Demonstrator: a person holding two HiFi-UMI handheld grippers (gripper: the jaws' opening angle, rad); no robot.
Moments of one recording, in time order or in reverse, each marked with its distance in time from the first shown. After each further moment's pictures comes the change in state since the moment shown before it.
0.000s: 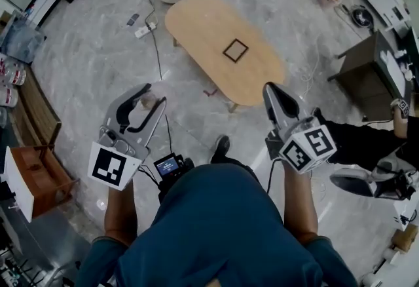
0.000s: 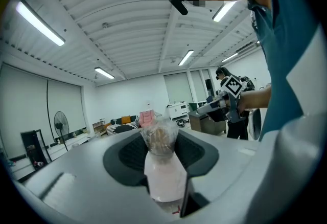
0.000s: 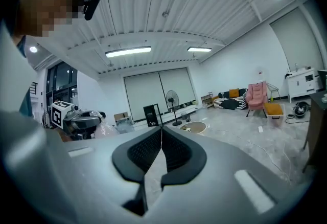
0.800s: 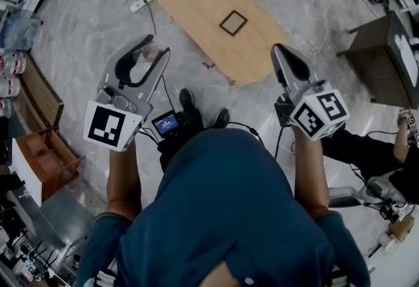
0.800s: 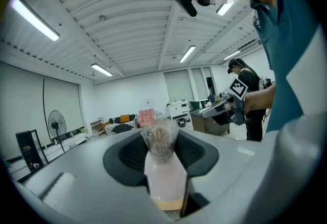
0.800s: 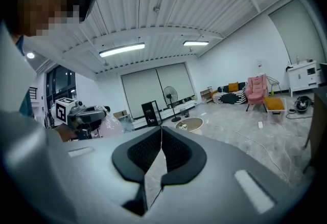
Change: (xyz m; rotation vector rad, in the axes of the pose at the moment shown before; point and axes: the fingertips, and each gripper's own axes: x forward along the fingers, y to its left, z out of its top) left arm 0.132 0.009 0.010 0.029 0.019 -0.014; right arm 0.031 -0.114 -0.002 0.042 0.046 0.019
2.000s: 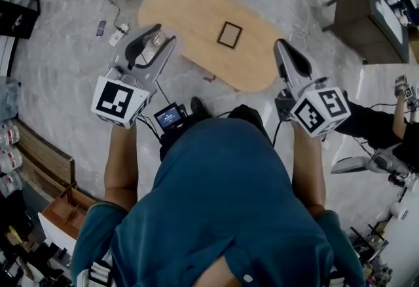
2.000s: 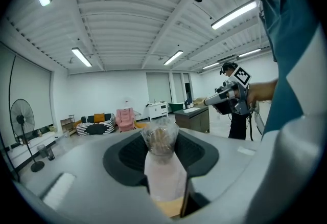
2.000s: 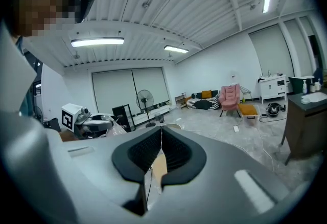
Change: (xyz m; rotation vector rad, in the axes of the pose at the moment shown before) left arm 0.120 0.208 -0.056 -0.021 -0.108 -0.322; right arm 0.162 0.005 0.048 0.034 -0.053 -0.341
